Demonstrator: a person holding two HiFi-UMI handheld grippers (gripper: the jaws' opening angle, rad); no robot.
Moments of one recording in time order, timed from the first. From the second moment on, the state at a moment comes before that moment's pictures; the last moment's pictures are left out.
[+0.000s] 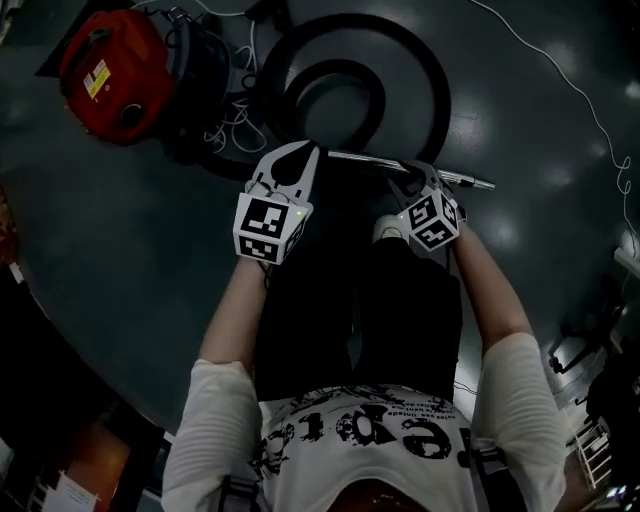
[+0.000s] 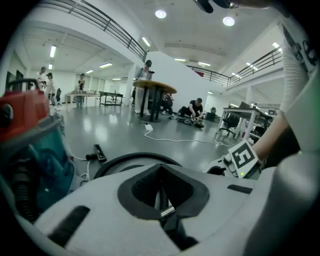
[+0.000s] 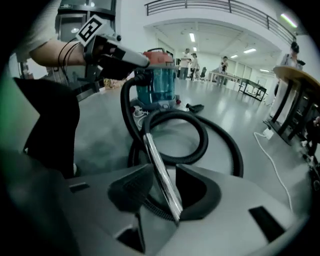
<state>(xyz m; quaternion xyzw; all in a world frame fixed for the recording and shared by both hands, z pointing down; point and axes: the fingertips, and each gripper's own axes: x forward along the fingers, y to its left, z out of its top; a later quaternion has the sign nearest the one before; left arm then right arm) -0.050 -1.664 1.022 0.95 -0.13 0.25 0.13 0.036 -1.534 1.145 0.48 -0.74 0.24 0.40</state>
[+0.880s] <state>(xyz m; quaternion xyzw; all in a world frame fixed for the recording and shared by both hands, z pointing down) 0.047 -1.640 1.166 0.94 -0.03 0.30 0.14 0.066 -1.512 1.291 0.33 -0.77 0.28 0.48</state>
